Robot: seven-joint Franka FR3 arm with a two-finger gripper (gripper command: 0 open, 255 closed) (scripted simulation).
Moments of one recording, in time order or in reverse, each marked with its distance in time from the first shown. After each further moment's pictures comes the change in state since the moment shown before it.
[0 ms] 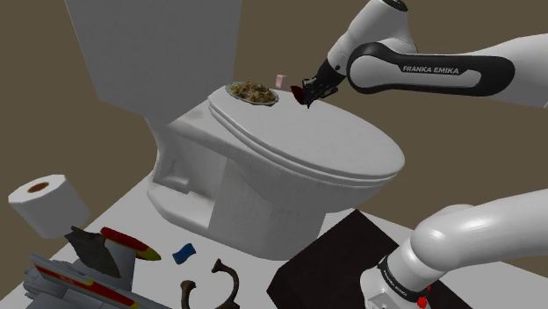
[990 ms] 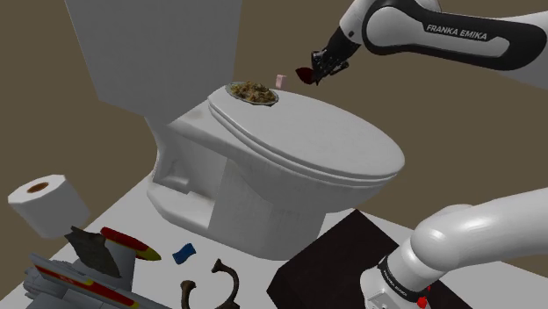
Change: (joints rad) arm -0.001 0.011 -0.013 0.208 0.010 -0.195 -0.033
